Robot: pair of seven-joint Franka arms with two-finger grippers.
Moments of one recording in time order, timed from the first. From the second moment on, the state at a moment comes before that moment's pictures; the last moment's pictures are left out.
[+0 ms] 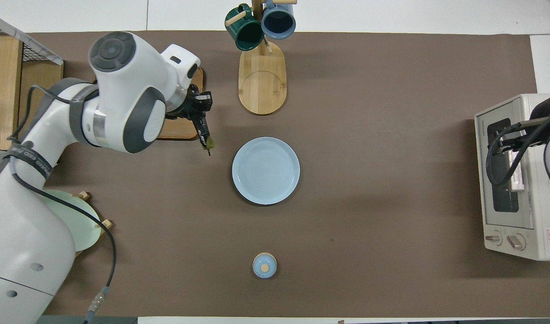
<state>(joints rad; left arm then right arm) -0.27 0.46 -0.07 -1.56 -0.07 2.06 -0.41 0.02 0.04 -0.03 -1.62 -0.06 1.52 -0.16</state>
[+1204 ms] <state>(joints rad) -0.09 0.64 -0.08 -1.41 -0.02 2.12 -0.09 0.03 0.01 -0.06 -1.60 -0.06 1.51 -0.05</state>
